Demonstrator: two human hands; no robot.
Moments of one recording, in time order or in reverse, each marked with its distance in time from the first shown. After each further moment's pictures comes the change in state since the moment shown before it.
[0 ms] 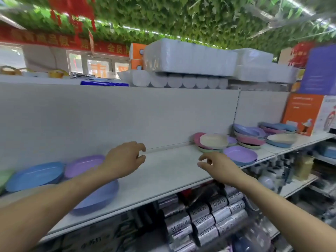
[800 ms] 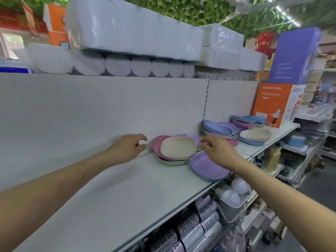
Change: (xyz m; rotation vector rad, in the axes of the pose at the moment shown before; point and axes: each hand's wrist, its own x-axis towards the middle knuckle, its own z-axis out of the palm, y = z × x) left_hand 0.247 0.091 0.131 -0.355 -0.191 0.100; right_hand 0.136 0.173 -0.049 0.051 0.144 0.155
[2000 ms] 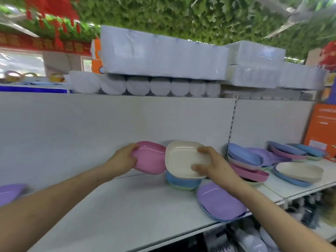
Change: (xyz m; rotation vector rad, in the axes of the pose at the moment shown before) left_hand -0.031 0.028 -0.020 -0.268 0.270 -0.441; right_hand 0.051 0.006 0.009 0.576 -0.226 -0.183
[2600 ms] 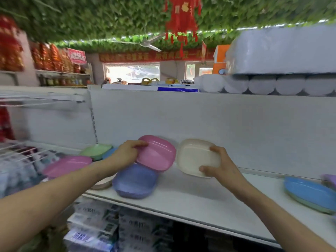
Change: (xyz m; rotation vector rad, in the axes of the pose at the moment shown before) left_hand -0.226 -0.131 -0.232 0.066 0.429 -0.322; right_hand -0.027 -0.132 0.252 0.200 -0.421 -0.213
